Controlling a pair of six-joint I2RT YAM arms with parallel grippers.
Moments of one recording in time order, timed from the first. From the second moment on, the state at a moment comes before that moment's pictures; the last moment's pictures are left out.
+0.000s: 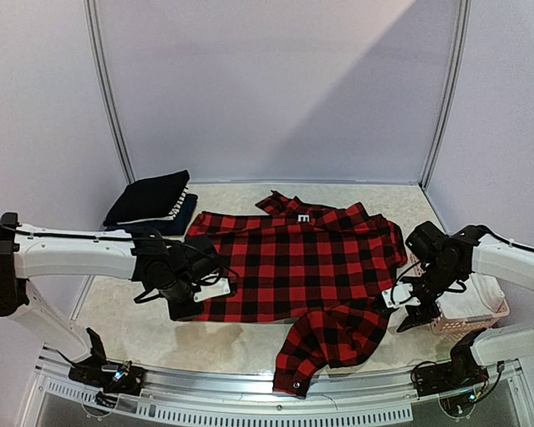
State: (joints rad) left arm -1.00 1.46 0.94 -0.87 -0.24 0.29; right arm 0.49 1.15 0.71 -1.00 -0.32 -1.19
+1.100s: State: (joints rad) left arm -1.06 1.77 0.98 -0.92 -0.39 0.35; right arm 0.59 1.21 0.65 -0.89 -0.28 -1.20
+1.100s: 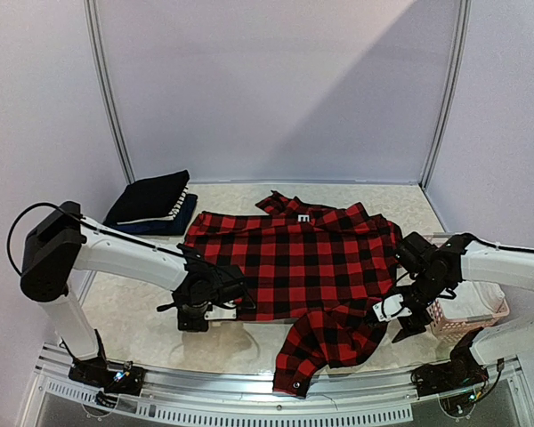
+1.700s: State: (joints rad) left arm -1.06 1.76 0.97 -0.91 -0.46 0.34; right arm 0.68 1.37 0.65 -0.73 -0.25 -1.12
